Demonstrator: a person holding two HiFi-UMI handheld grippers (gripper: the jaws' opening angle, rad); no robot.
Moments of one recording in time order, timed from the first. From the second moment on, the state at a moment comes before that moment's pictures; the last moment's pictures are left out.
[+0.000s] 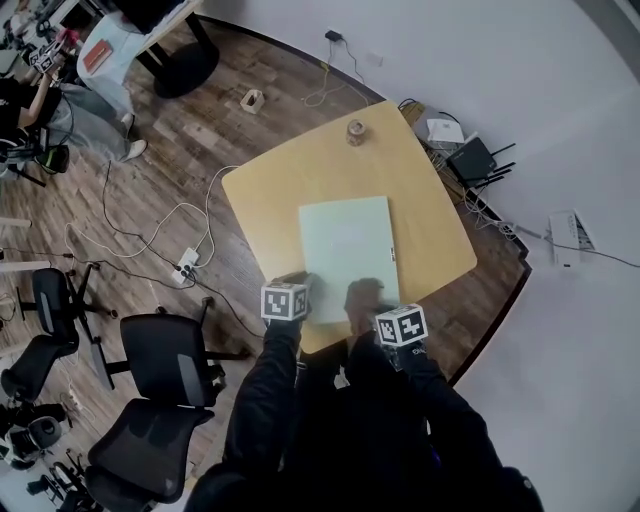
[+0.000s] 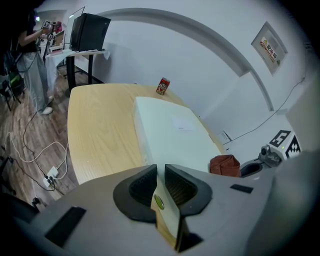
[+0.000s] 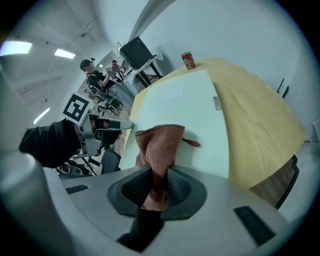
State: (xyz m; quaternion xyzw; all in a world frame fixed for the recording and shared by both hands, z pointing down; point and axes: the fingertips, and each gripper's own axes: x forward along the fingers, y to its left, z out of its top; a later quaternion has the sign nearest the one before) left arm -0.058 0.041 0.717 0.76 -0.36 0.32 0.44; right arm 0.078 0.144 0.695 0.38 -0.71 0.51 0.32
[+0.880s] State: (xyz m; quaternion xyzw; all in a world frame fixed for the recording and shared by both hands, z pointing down) left arm -0.055 0.041 0.713 0.76 -0.35 0.30 0.46; right arm 0.073 0.083 0.623 0.38 -0.76 0.48 0.23
